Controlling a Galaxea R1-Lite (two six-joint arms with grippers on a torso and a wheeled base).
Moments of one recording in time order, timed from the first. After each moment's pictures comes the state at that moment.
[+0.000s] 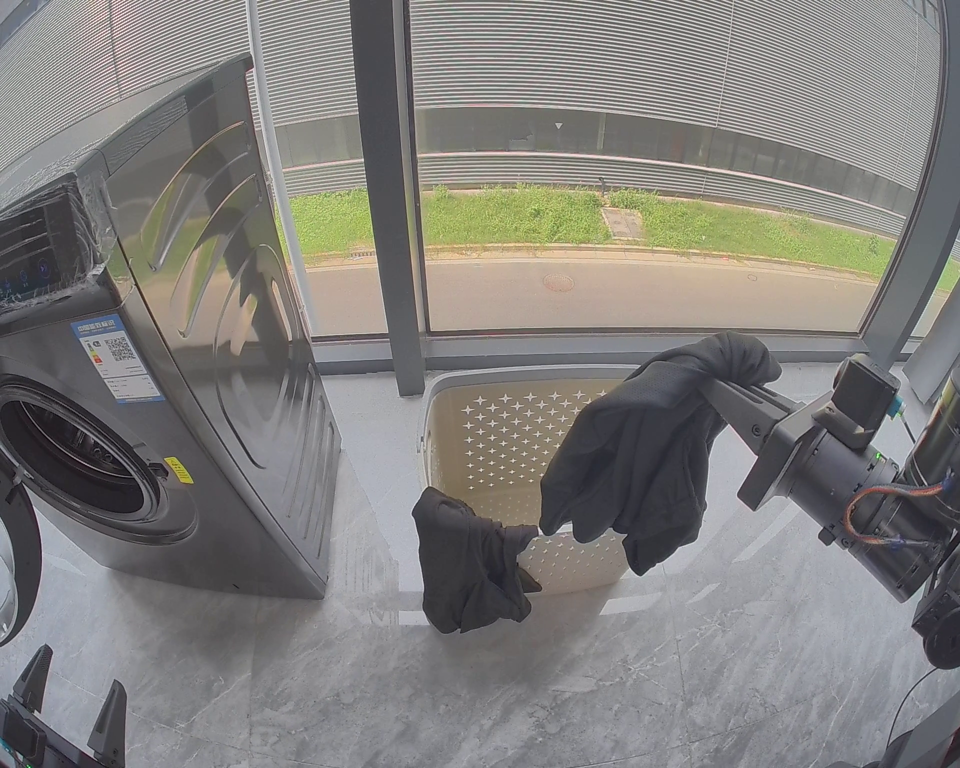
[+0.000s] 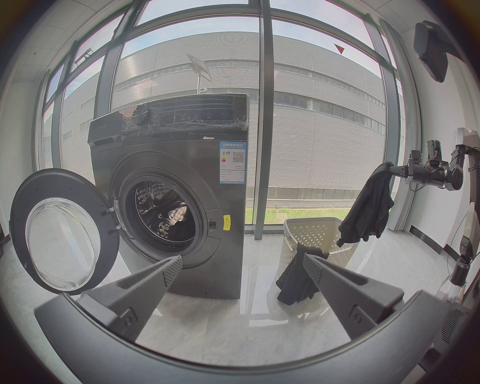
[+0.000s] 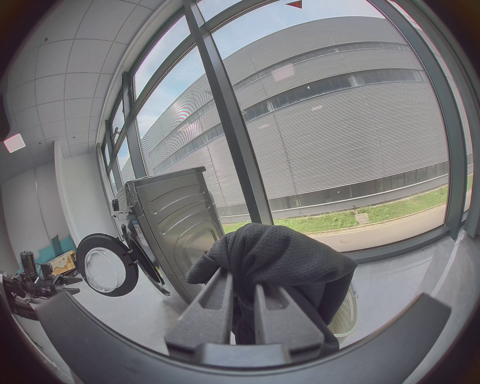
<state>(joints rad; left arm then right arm) 0.00 0.02 -0.02 0.00 0.01 -0.04 0.66 1.48 -0.45 -1.18 -0.11 0.11</state>
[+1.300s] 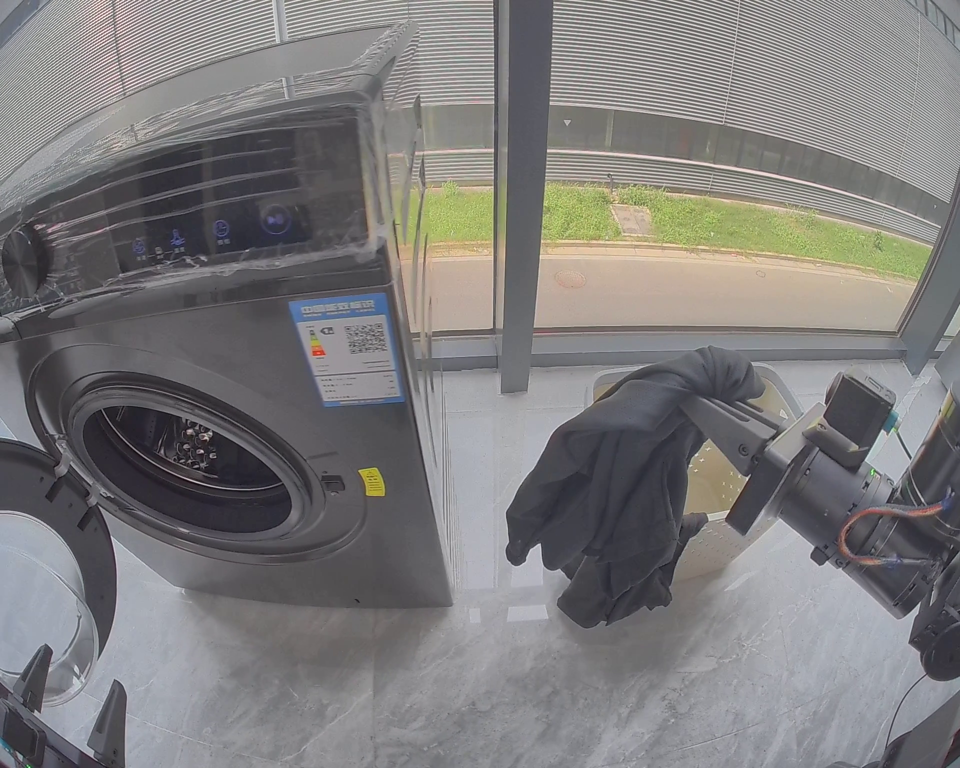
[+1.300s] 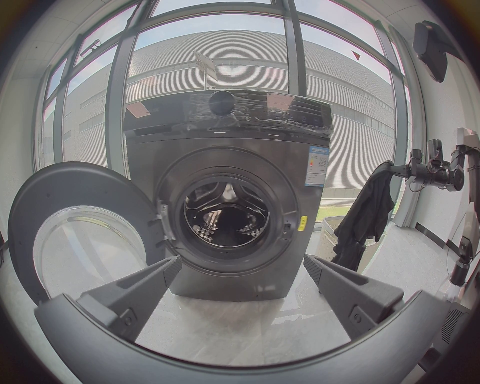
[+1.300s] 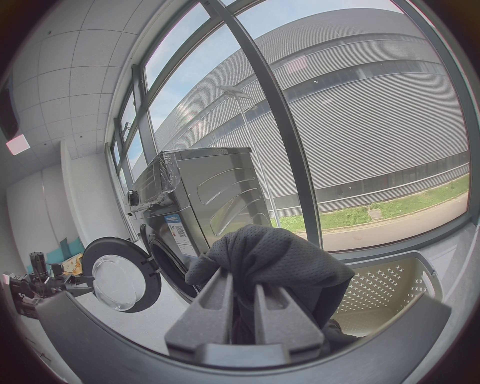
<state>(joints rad) 0.00 0.02 -0.02 0.00 0.01 -0.04 0.73 1.49 -0.44 -1.19 -0.11 0.12</state>
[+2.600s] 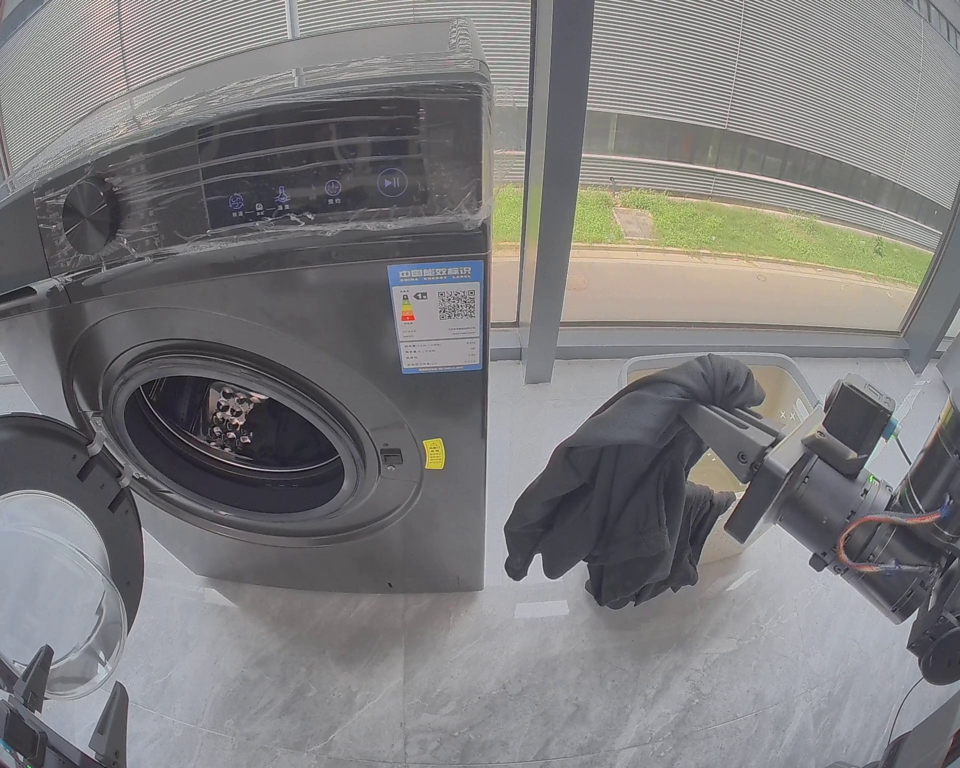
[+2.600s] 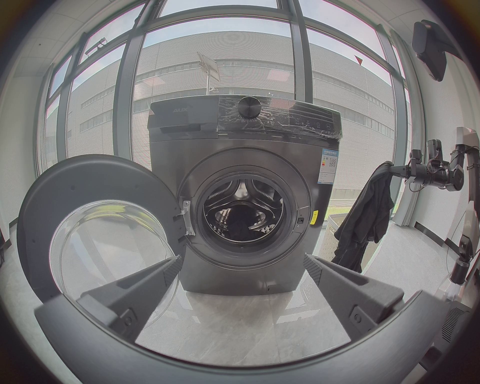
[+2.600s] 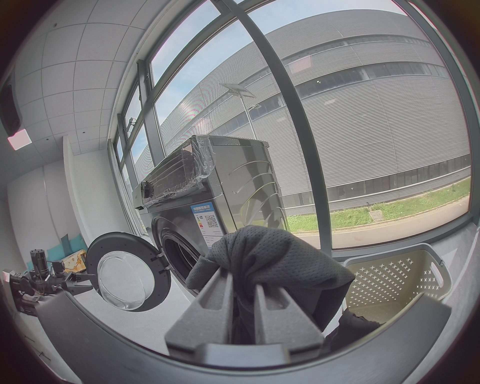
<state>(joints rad) 0.00 0.02 -0.02 0.00 0.00 -0.03 0.73 1.49 -0.43 -1.21 -0.10 0.12</state>
